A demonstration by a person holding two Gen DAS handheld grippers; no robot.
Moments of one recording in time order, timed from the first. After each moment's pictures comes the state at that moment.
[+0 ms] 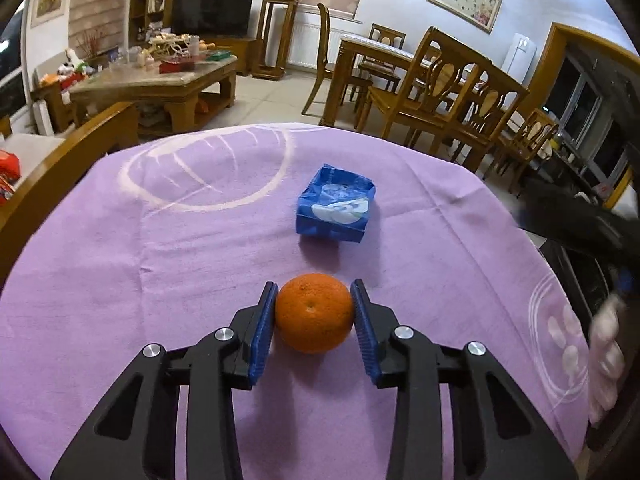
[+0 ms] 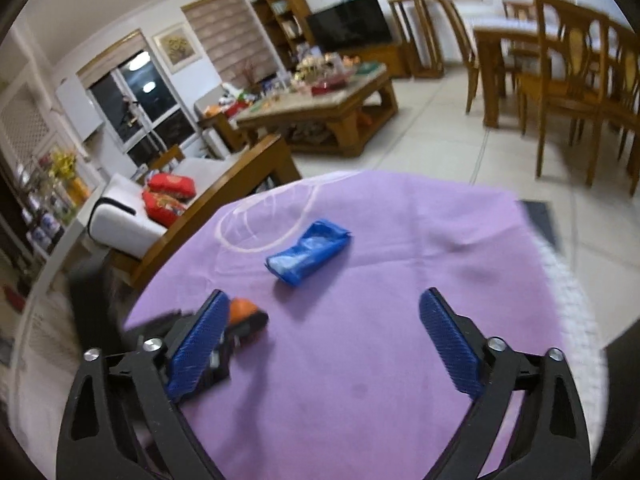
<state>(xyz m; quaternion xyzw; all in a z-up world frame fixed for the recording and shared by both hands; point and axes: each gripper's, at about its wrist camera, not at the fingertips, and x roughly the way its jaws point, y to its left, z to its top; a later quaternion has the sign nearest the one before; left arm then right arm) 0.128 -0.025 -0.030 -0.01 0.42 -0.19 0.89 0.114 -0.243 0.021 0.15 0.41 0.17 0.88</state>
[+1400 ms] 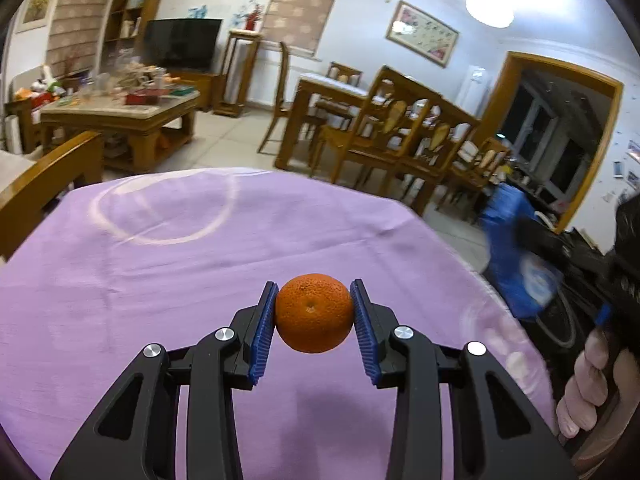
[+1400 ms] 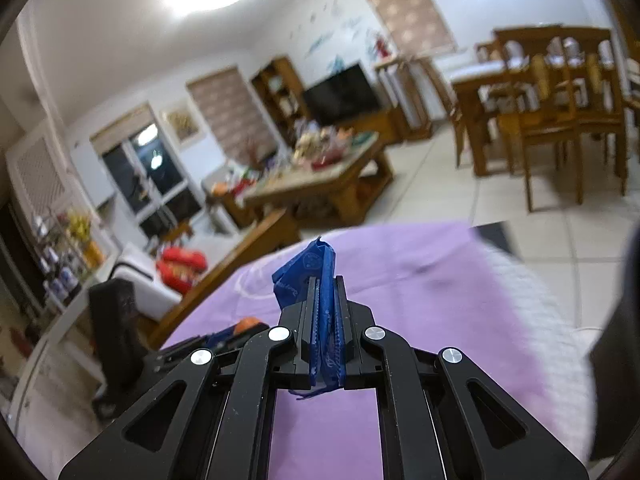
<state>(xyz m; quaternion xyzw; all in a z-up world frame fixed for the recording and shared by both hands) 0.106 -0.038 -0.005 -0.05 0.34 -0.27 0.90 0.002 -0.312 0.050 0.20 0.25 0.13 0.94</state>
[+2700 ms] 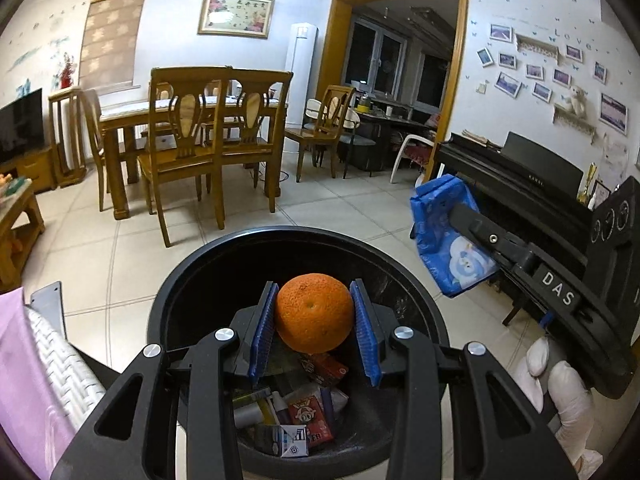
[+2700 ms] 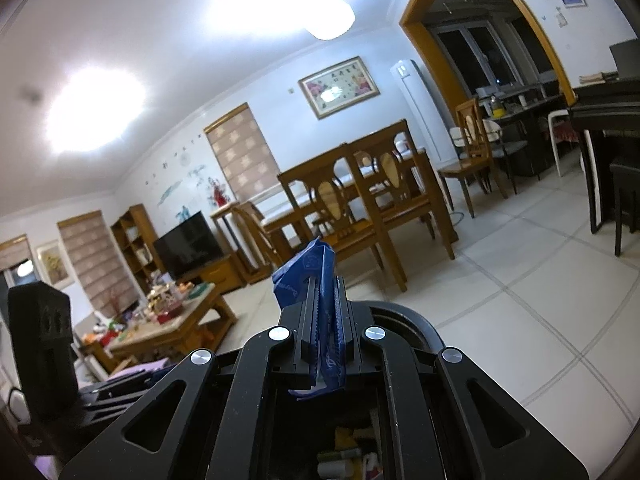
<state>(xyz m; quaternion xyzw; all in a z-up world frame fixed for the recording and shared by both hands) -0.012 -0.397 0.006 0.09 0.27 -0.50 0.82 -0.212 -0.692 -0.003 0.24 0.06 -0.18 0.95</state>
